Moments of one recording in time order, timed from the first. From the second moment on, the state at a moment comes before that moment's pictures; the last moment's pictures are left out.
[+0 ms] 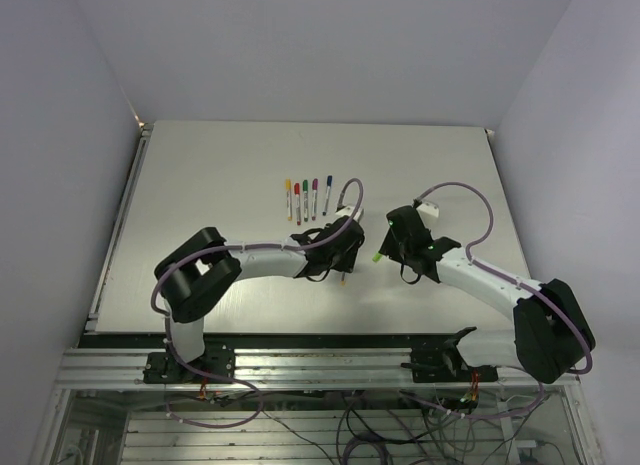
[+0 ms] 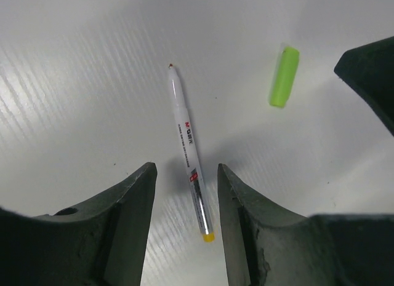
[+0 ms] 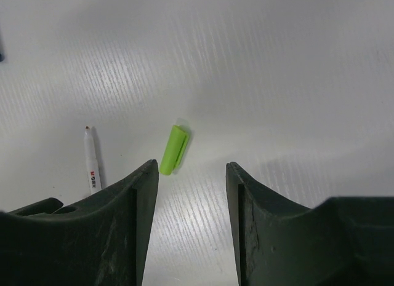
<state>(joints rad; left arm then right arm) -1.01 1.83 1.08 -0.06 -0.28 -0.52 0.54 1.29 0.67 -0.29 0.39 0.79</state>
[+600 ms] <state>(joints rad) -1.01 2.00 1.30 -0.27 -0.29 -0.47 0.54 1.28 0.63 -0.26 0.39 0.79</state>
